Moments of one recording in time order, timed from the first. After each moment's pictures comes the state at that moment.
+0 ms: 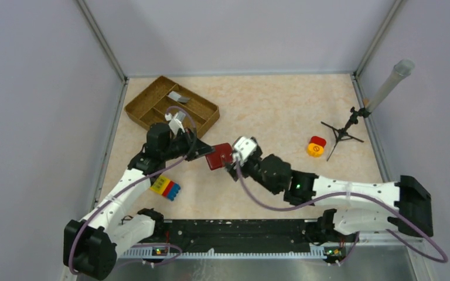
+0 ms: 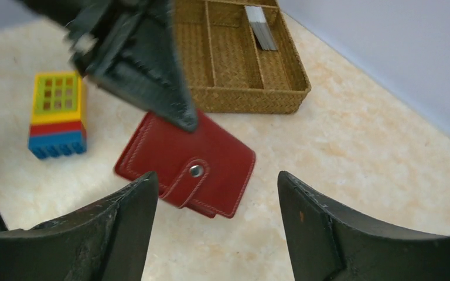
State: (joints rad) left arm -0.33 0.99 0.66 -0.14 0.56 -0.91; right arm 1.31 1.19 0.74 0.30 0.50 -0.23
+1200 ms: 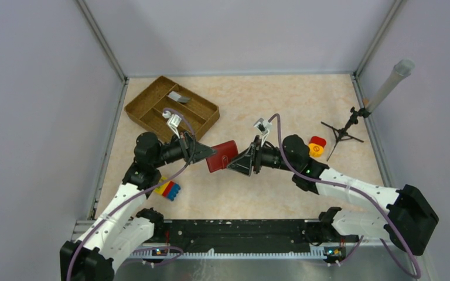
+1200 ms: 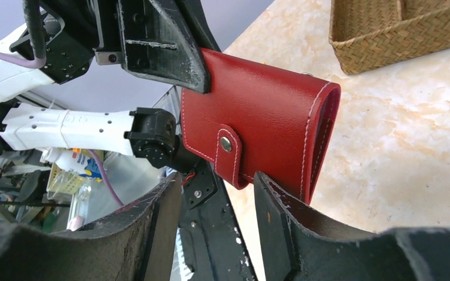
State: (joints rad) left arm -0.33 0.81 0.55 0.17 0.80 -0.79; right arm 0.85 1.12 0.60 0.43 -0.45 0.63
